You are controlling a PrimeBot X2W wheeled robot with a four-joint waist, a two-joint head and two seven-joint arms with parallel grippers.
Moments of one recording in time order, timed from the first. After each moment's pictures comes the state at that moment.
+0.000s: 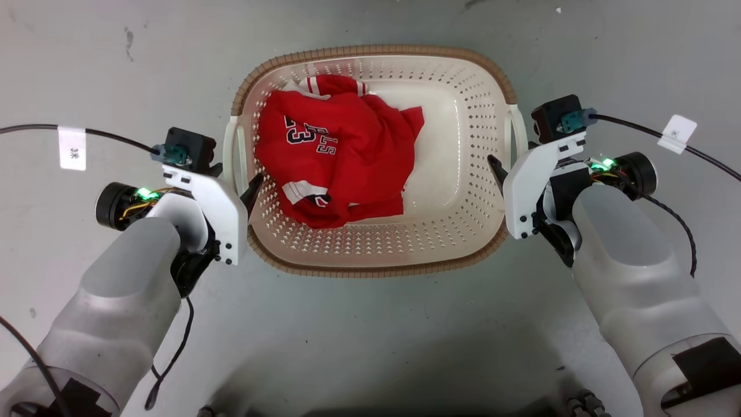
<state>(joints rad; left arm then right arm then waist) -0.89 0.39 -0.80 0.90 -0.76 -0.13 0.04 -0.95 -0.05 0.31 1.12 0.19 0.13 0.12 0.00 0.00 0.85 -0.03</state>
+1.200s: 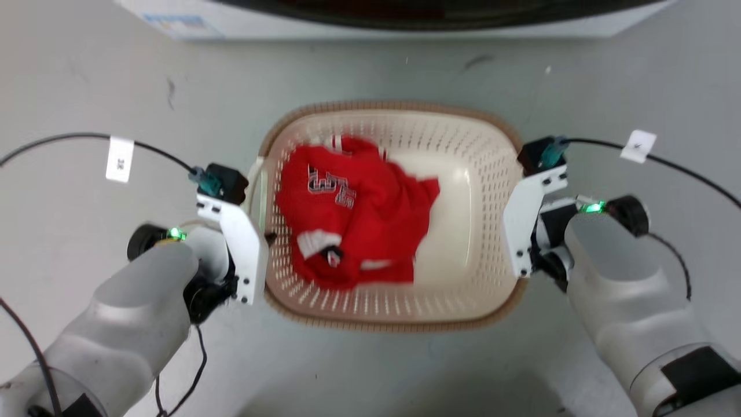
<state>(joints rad) -0.93 0.46 -1.22 0.83 -1.18 -0.13 0.19 -0.95 -0.04 0.41 1.25 0.25 0.13 0.32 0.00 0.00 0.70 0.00</state>
